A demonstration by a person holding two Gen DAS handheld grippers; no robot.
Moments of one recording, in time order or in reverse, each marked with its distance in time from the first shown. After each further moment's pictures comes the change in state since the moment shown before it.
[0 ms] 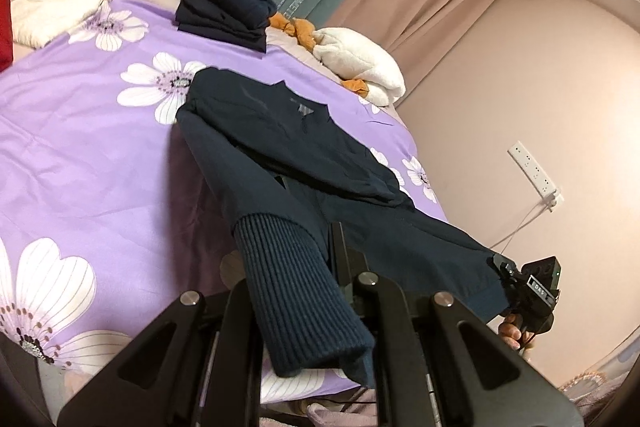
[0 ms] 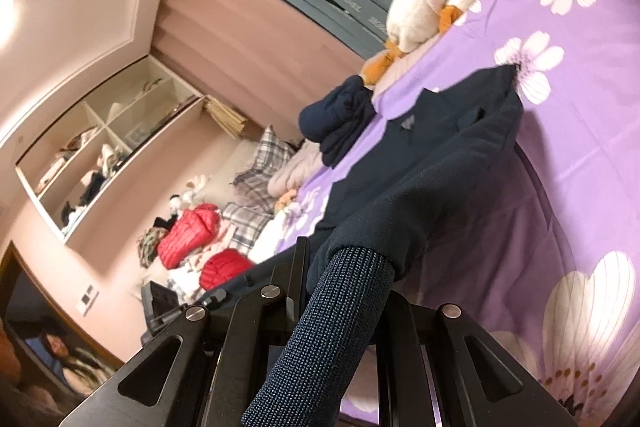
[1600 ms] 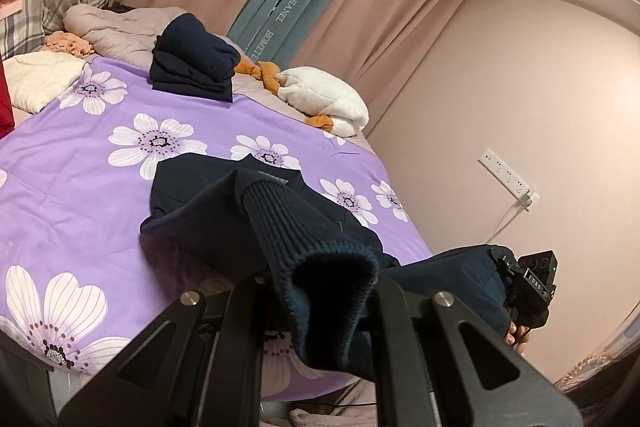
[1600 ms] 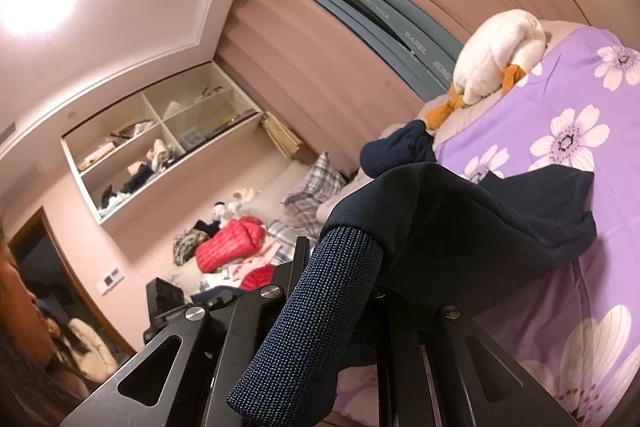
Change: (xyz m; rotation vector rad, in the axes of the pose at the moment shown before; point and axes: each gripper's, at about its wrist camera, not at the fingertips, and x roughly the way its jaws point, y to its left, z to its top) left arm -0.064 -0.041 0.018 0.102 -0.104 -0.059; right arm -0.017 0.028 0.023 -0.139 -0.094 0.146
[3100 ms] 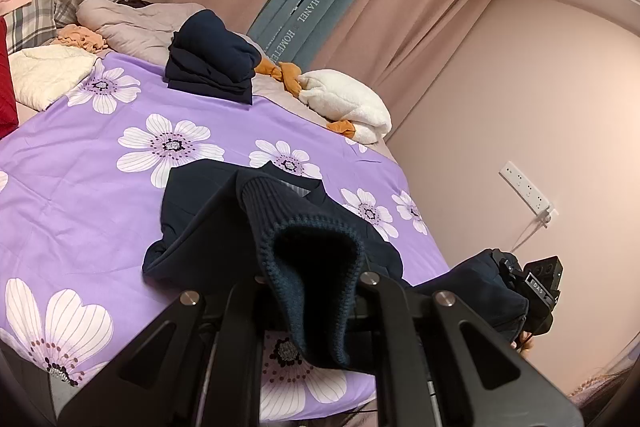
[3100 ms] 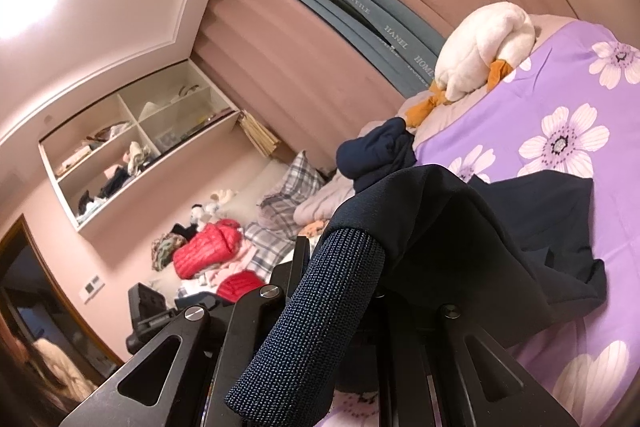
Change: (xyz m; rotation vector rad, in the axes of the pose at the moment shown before) left arm 0.026 0.017 0.023 -0.047 -0.005 0.057; right arm 0.027 0.002 0.008 0.012 -0.001 -0.075
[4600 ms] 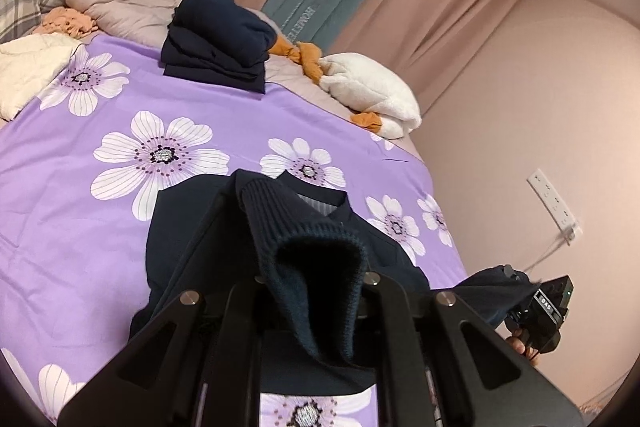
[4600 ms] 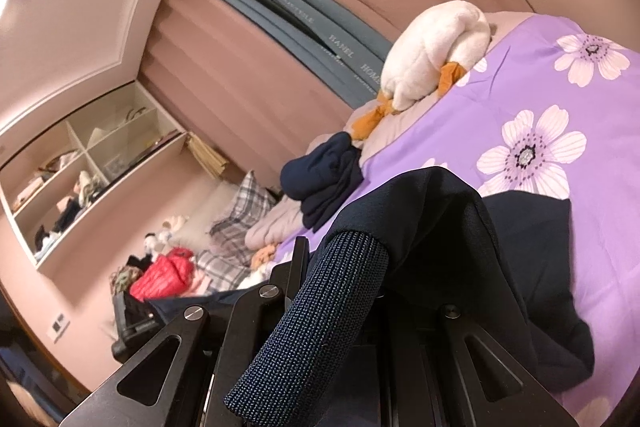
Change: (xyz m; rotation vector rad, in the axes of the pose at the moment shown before) left arm 0.117 0.036 0.067 -0.053 0.090 0.060; right arm 0.039 -0.055 0.037 0.096 -0.060 -0.178
